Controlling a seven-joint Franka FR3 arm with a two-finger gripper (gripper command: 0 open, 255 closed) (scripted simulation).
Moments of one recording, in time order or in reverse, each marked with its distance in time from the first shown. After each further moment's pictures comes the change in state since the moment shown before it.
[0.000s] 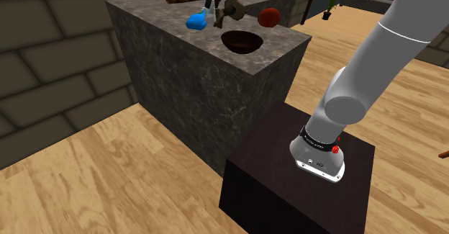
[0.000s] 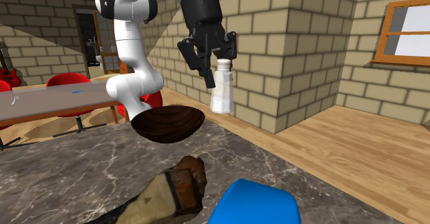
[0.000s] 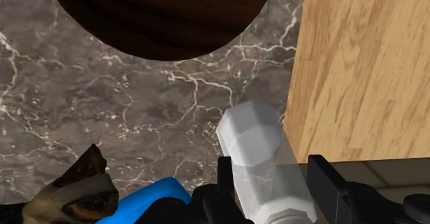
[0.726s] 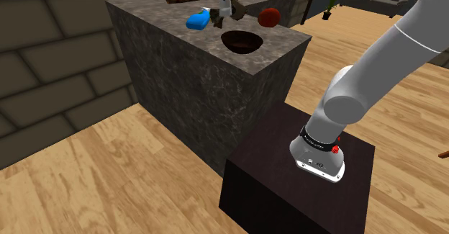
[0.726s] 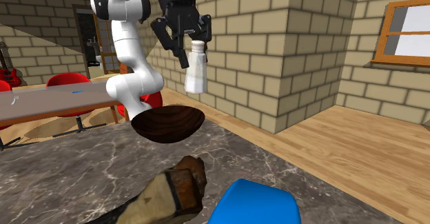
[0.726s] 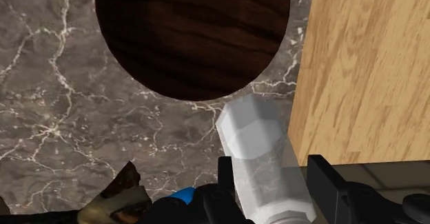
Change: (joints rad) arm -0.023 -0.159 -0.019 -0.069 -0.026 -0.092 -0.023
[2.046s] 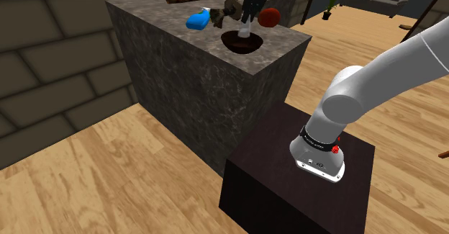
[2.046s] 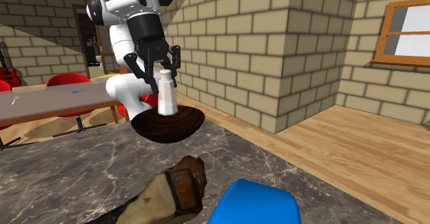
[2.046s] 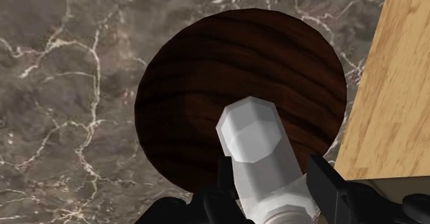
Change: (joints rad) arm -0.050 -0.258 -0.041 -0.390 -0.045 0.127 -0.076
